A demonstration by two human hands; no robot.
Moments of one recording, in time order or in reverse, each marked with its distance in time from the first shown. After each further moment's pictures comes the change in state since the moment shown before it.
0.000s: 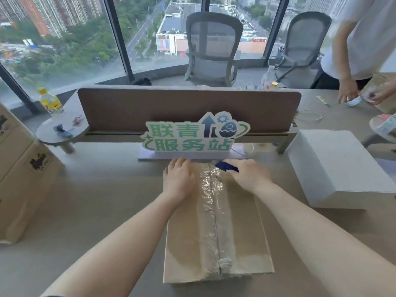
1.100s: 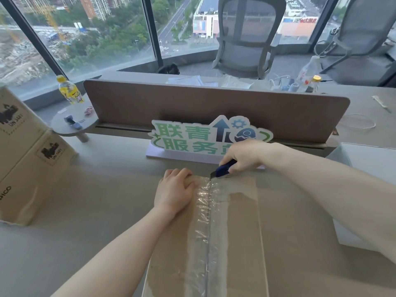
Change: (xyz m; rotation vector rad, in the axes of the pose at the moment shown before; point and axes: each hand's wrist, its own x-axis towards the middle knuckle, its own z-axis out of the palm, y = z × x) left_hand 0.025 -0.021 0.025 -0.017 0.139 -0.067; right_hand 0.134 -0.006 -0.055 -0.391 -0.502 -0.605
